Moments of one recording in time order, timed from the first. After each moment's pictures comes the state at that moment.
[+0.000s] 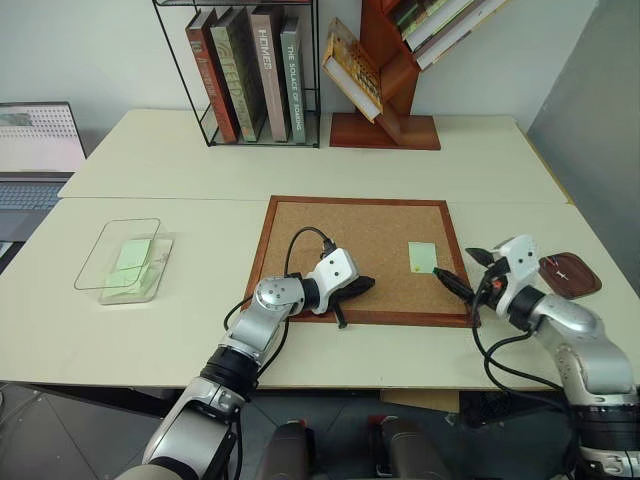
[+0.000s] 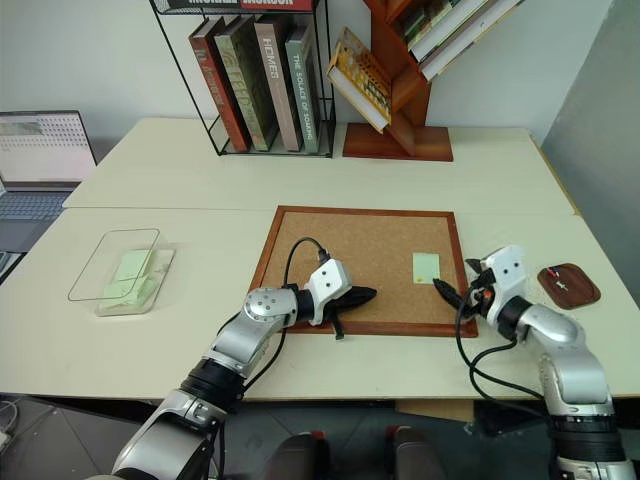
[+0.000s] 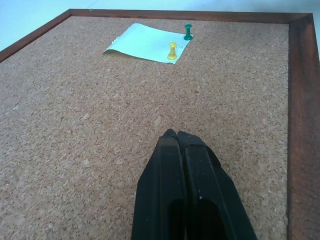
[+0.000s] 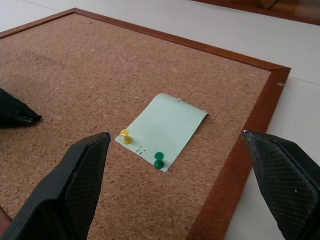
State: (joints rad) left arm -0.53 0.27 -0.32 0.35 -0.02 0.06 -0.84; right arm -0.18 -0.52 -0.11 -0.09 0.31 0.39 0.63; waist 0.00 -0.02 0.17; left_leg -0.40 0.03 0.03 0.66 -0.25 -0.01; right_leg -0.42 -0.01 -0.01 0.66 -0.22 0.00
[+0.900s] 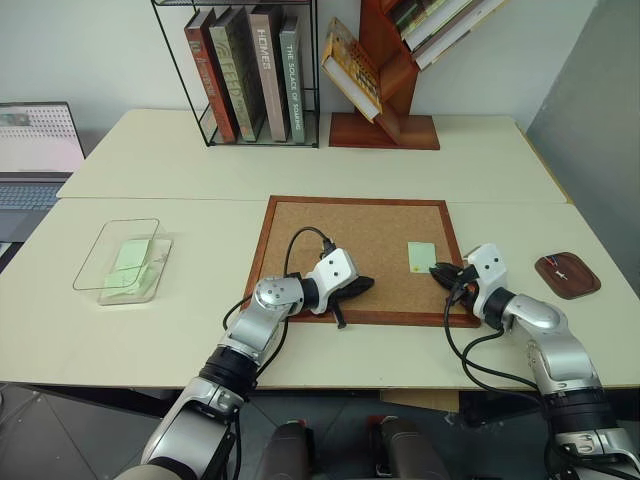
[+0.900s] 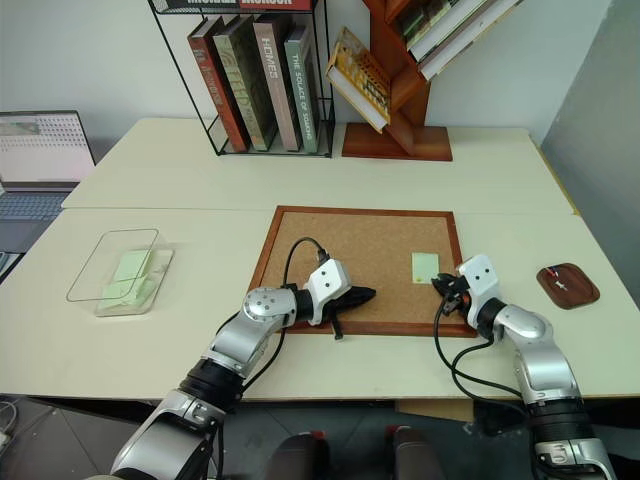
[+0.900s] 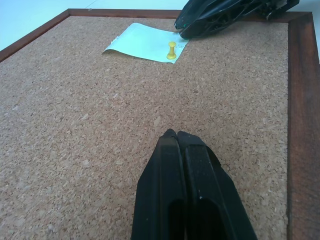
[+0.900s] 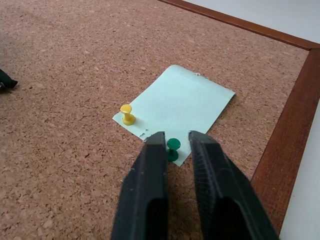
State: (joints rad) left arm -0.53 0.27 -0.32 0.34 -0.02 0.06 -0.84; right arm -0.25 -0.48 -0.01 0.11 0.20 0.23 0.64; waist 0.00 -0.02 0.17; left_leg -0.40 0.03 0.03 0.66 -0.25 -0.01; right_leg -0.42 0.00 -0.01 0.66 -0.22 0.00
